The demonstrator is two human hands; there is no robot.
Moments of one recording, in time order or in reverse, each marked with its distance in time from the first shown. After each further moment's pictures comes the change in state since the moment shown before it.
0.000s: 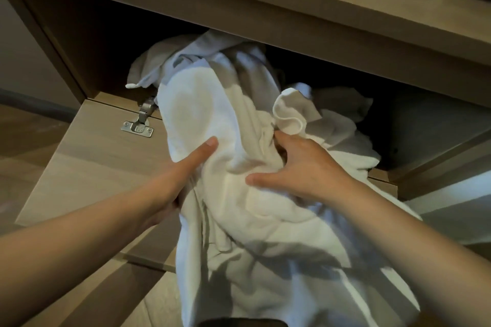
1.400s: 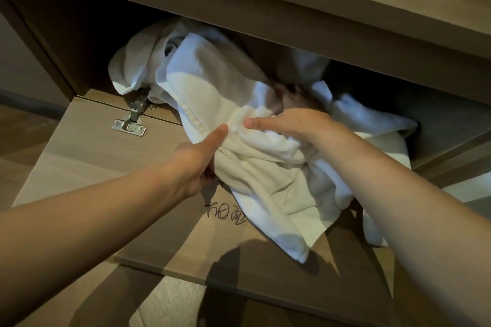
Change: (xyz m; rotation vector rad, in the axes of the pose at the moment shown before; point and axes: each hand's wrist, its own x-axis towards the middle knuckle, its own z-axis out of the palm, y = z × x) left_hand 0.043 0.014 0.039 -0.209 0.275 -0.053; right_hand 0.089 0.012 -0.023 -0.129 -0.139 0.282
